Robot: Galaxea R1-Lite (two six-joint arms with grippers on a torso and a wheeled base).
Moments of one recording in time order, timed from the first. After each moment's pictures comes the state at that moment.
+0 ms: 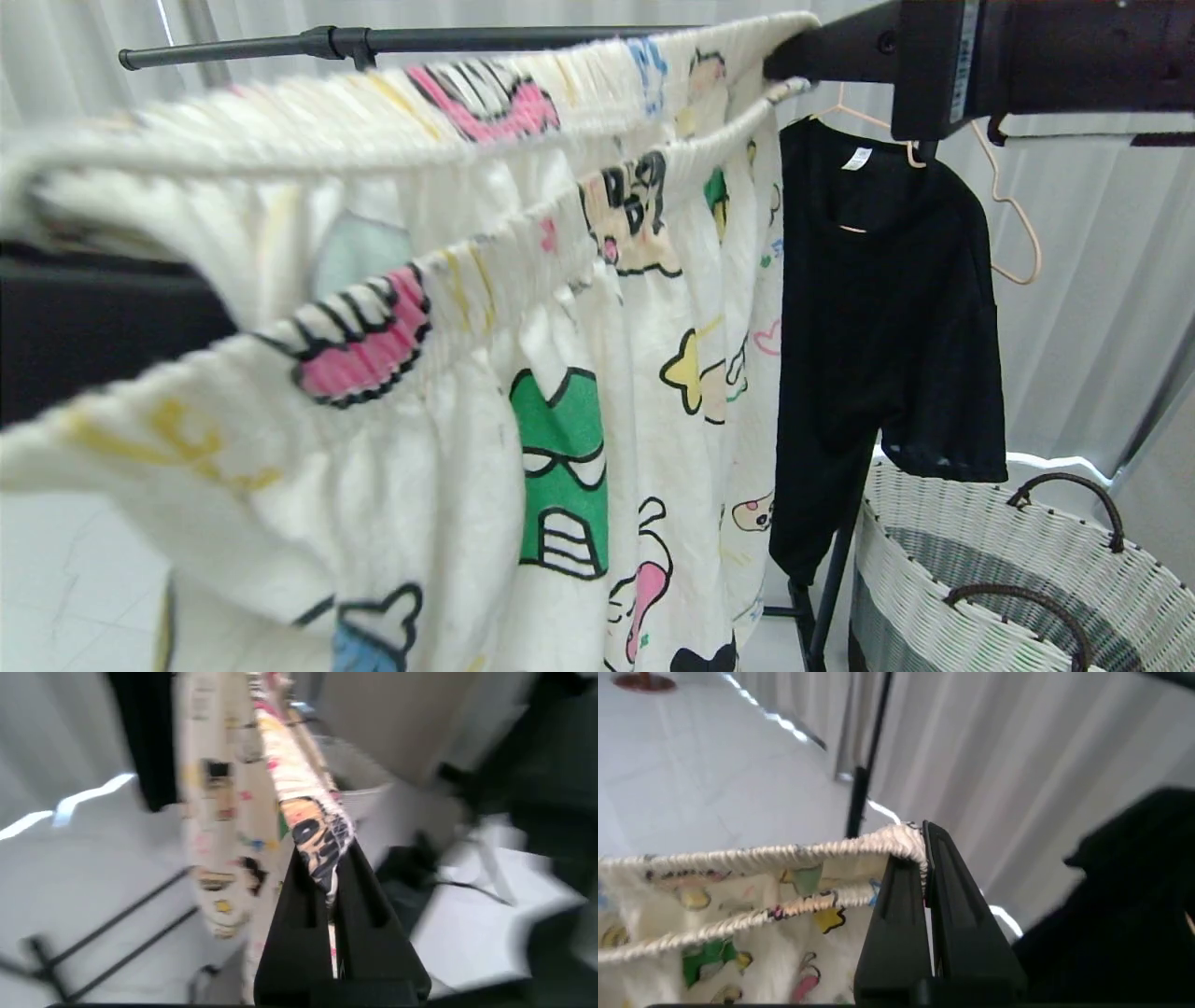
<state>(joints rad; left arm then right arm) -1.42 1.23 -1.59 0.71 0.45 -0.28 0.98 1.58 -1.81 0.32 -0.17 -0.10</state>
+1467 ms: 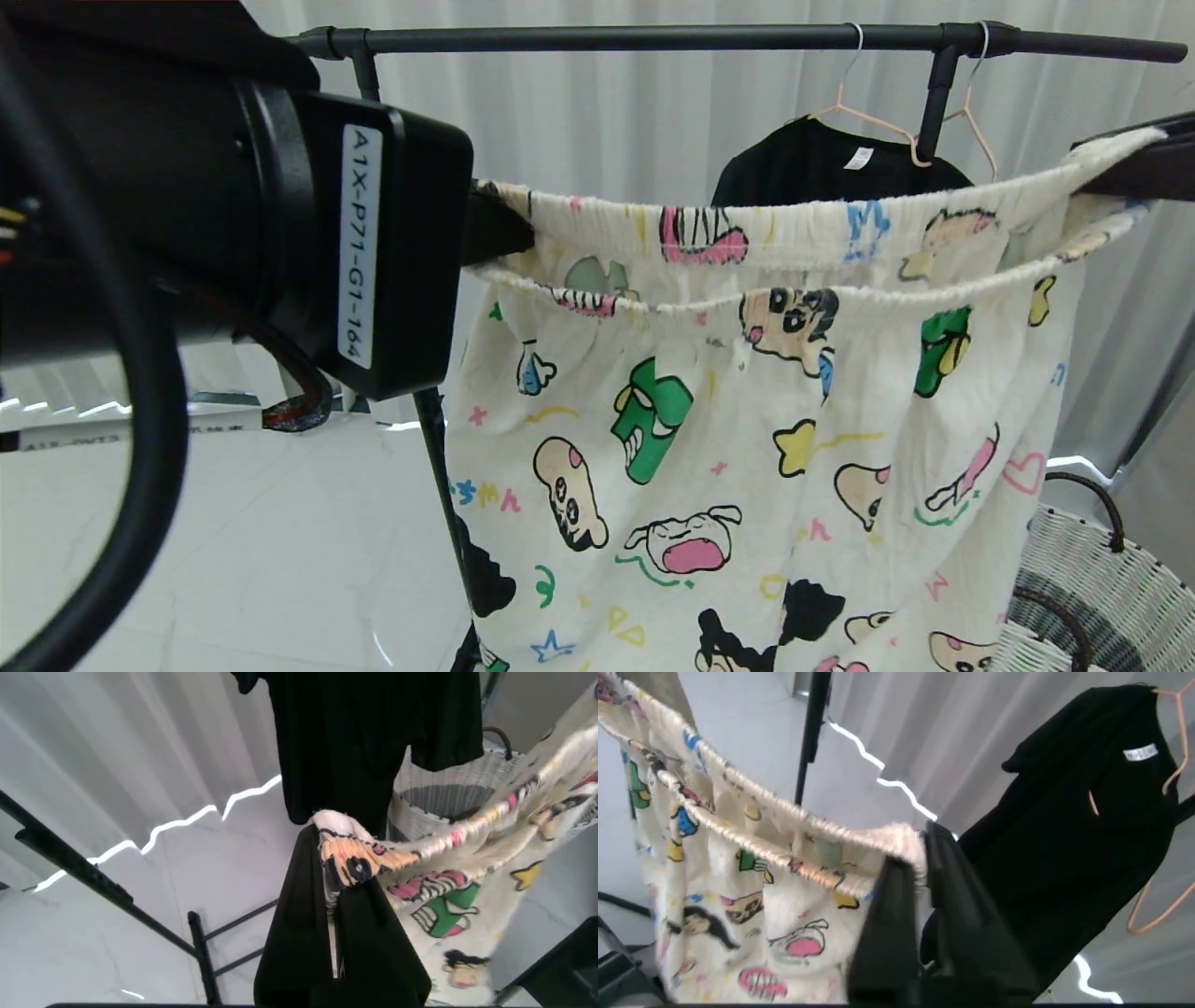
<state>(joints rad) -1.10 1.43 -1.61 0.56 0.51 -0.07 0.99 1.27 -1.63 0.60 -0.26 -0.17</state>
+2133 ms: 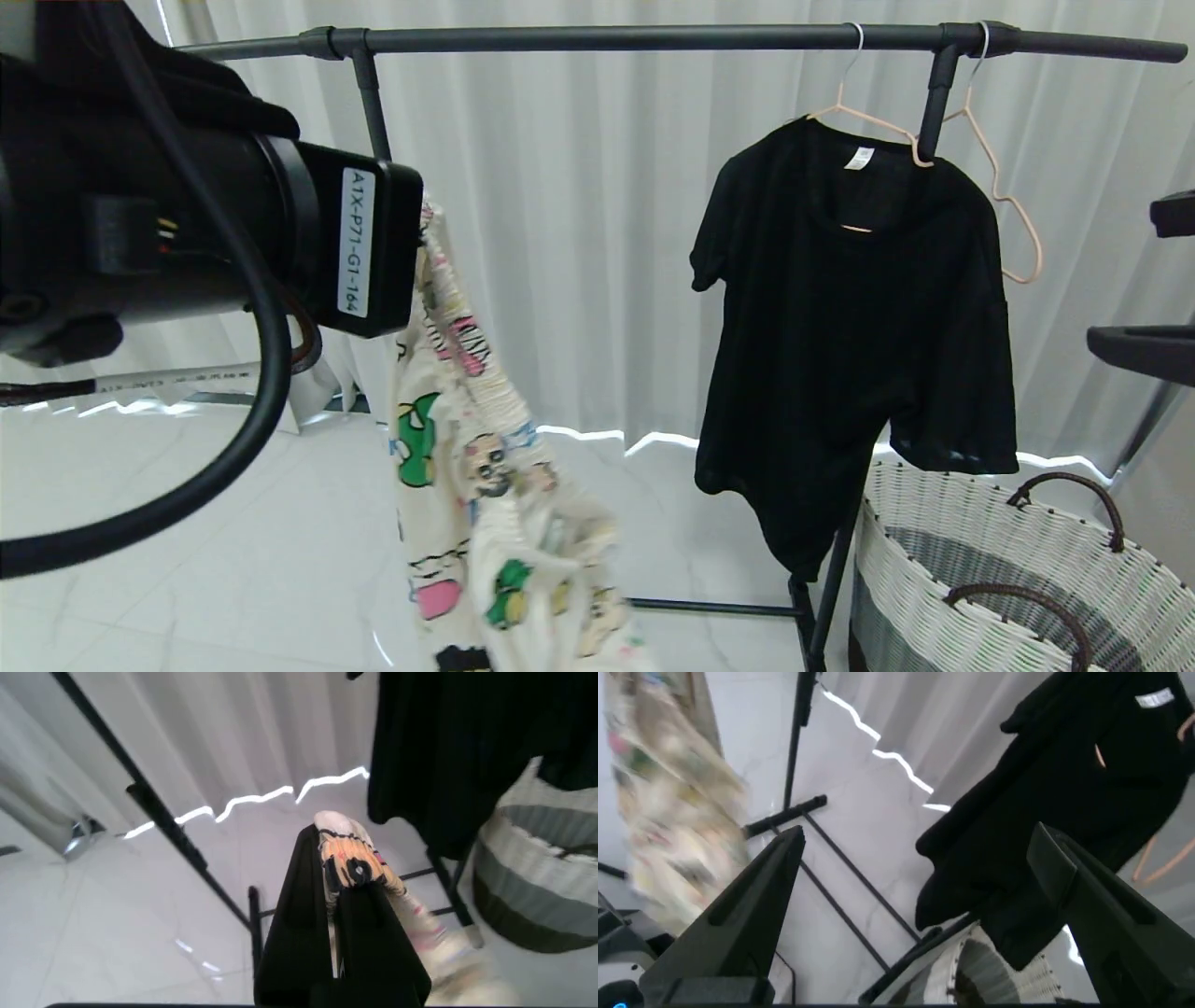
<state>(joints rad) -0.95 1.43 -1.56 0.56 0.64 -0.07 0.97 1.14 -1.44 0.60 -0.28 -0.17</state>
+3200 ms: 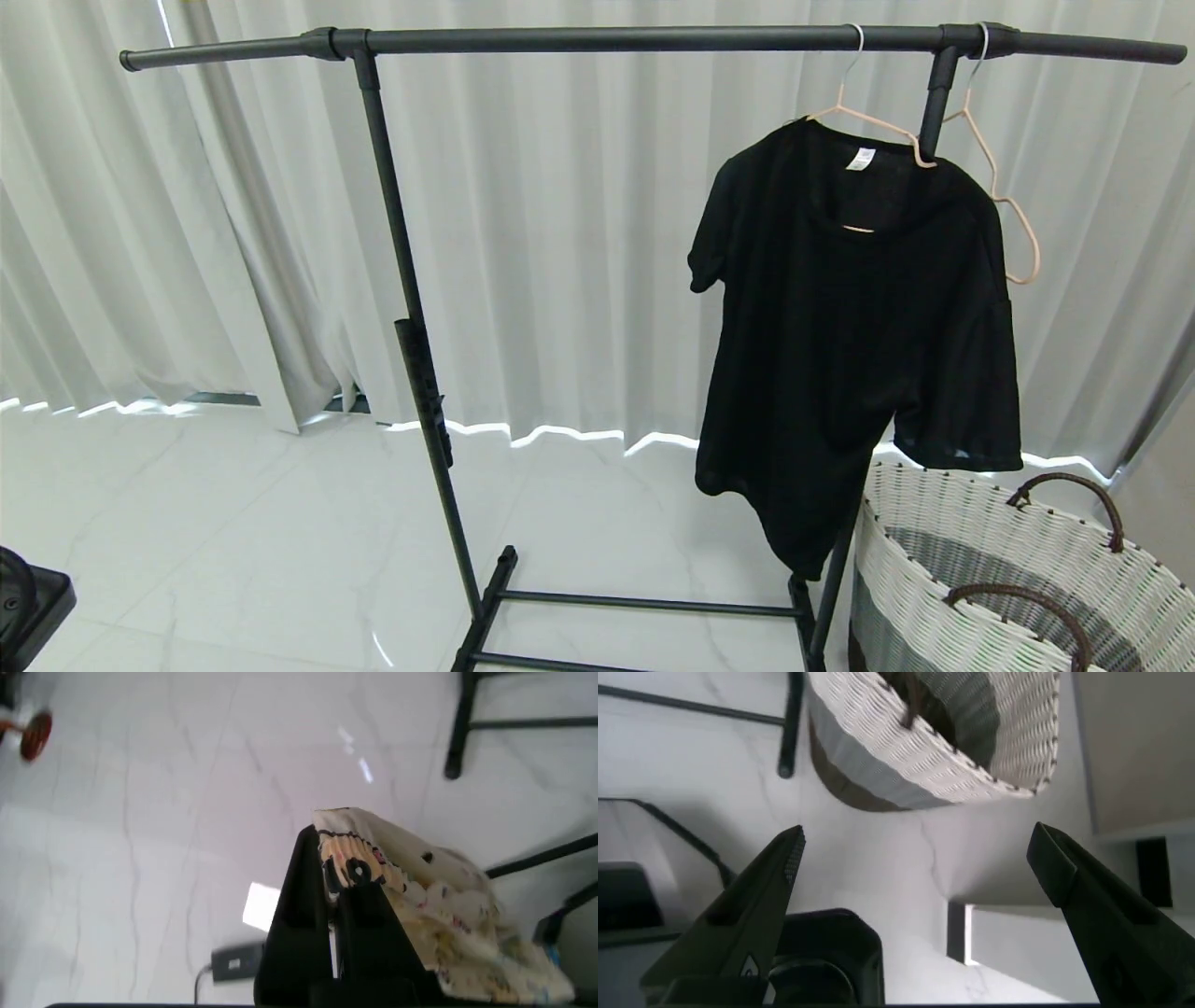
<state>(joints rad) -0.41 0.90 -0.45 0.56 0.67 -0.07 0.13 0.68 -0.41 0.53 -0.32 -0.06</state>
